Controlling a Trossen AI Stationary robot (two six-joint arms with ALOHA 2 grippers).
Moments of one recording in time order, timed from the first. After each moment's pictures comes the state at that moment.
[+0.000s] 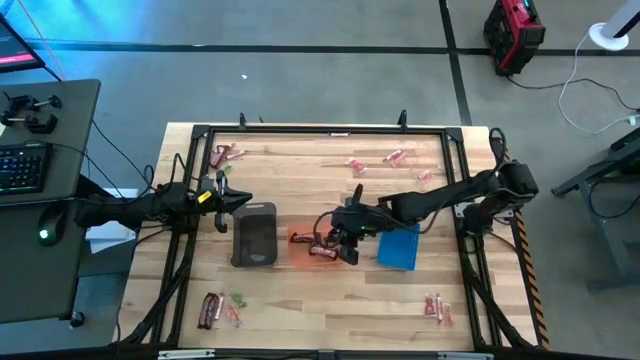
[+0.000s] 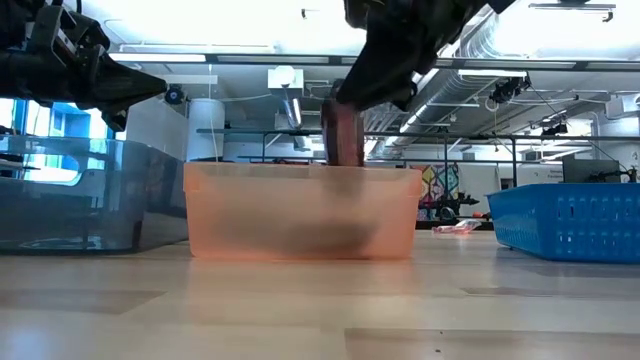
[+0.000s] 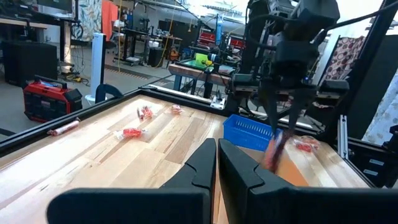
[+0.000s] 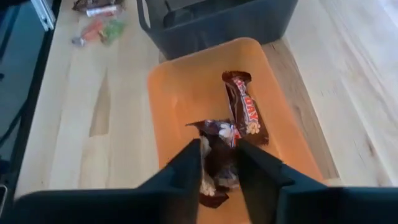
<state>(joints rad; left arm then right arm) 0.00 0.02 0.02 0.03 -0.19 -0.19 0.18 1.64 1.13 -0.27 0.05 0.33</state>
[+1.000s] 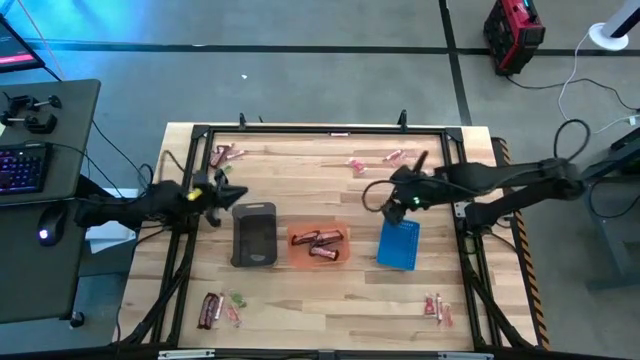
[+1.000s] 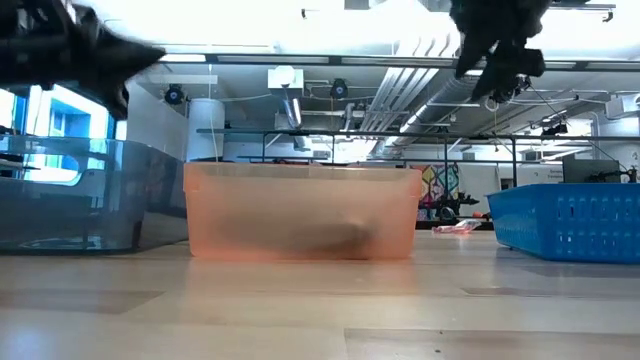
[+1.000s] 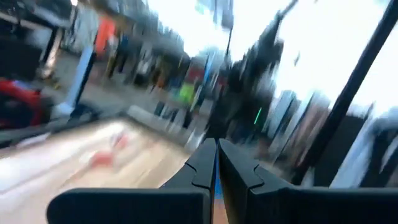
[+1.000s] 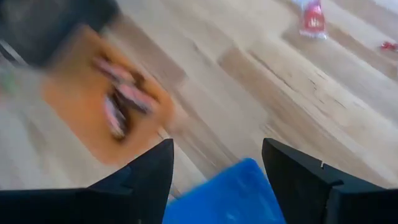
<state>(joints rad) 0.00 0.02 0.02 0.25 -0.21 -0.41 0.09 1.15 1.06 -0.89 0.23 0.85</state>
